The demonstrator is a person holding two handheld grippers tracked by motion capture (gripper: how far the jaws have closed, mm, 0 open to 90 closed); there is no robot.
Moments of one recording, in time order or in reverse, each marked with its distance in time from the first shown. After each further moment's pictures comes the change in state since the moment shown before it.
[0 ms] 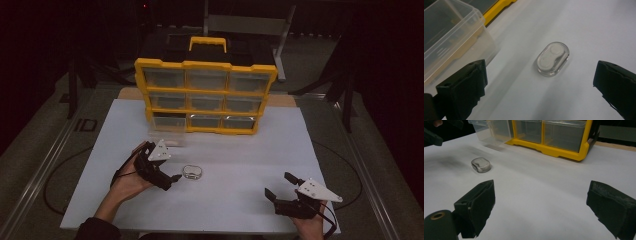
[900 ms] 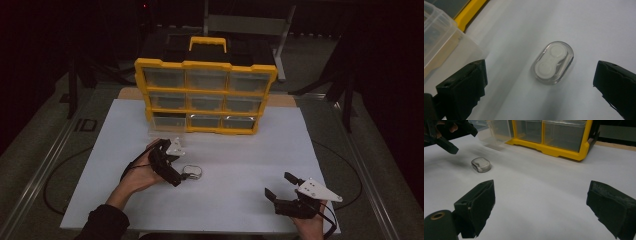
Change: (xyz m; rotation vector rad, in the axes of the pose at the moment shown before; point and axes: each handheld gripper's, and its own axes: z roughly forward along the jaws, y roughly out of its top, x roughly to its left) left arm 0.006 0.017 0.035 0.106 -0.063 0.049; right arm 0.000 0.000 0.000 0.002 0.001 0.002
